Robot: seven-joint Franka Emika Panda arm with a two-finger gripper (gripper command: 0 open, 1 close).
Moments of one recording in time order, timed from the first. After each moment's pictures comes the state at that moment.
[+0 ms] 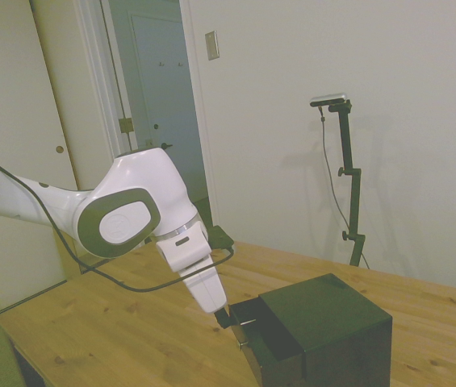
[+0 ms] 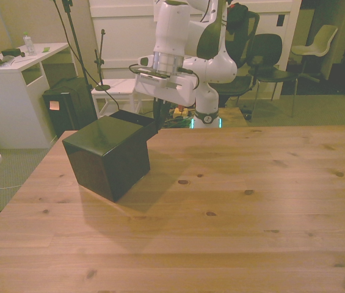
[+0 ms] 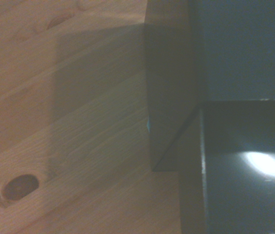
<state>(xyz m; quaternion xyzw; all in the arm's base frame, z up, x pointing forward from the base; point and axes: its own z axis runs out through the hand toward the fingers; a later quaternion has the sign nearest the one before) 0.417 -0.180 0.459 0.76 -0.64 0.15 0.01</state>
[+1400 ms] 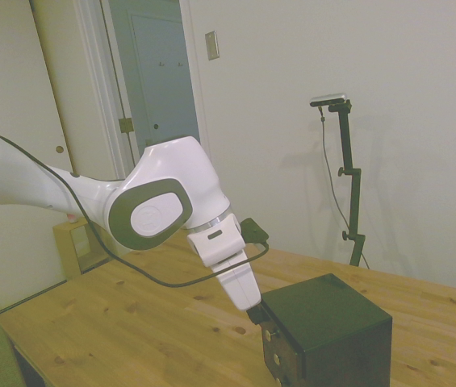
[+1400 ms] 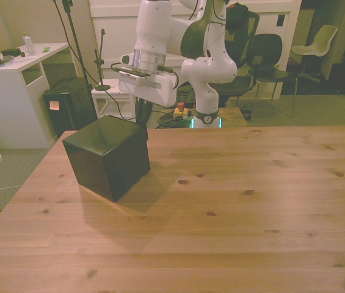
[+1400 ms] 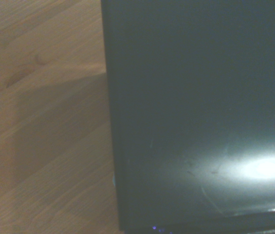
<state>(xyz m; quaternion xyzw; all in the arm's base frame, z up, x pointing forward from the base) 0.435 -0.229 0.470 0.73 -0.66 0.16 0.01</state>
